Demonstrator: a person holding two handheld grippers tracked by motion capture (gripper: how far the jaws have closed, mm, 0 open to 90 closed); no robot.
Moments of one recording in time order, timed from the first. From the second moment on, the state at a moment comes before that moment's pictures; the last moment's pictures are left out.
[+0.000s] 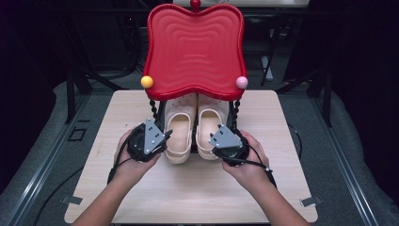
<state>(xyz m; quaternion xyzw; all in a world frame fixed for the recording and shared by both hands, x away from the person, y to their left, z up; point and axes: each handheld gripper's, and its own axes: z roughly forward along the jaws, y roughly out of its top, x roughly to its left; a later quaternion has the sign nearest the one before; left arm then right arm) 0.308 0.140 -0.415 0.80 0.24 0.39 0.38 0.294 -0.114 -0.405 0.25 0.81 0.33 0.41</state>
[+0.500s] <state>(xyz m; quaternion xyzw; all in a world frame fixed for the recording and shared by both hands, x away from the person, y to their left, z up) 0.264 0.172 -0.450 0.79 0.30 0.32 0.43 0.250 -0.125 -0.438 0.29 0.80 0.38 0.36</state>
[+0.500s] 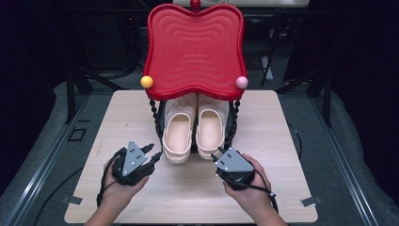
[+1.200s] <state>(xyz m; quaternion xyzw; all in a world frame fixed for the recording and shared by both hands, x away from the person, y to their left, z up) 0.267 0.156 -0.504 0.81 0.32 0.23 0.43 0.261 -0.123 -0.498 0.33 0.82 0.39 0.27</state>
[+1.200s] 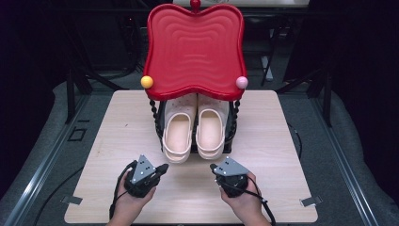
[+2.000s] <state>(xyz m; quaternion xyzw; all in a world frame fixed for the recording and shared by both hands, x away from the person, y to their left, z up) 0.277 0.142 -0.505 0.82 0.31 0.24 0.42 0.280 -0.123 -0.506 0.35 0.81 0.39 0.27</state>
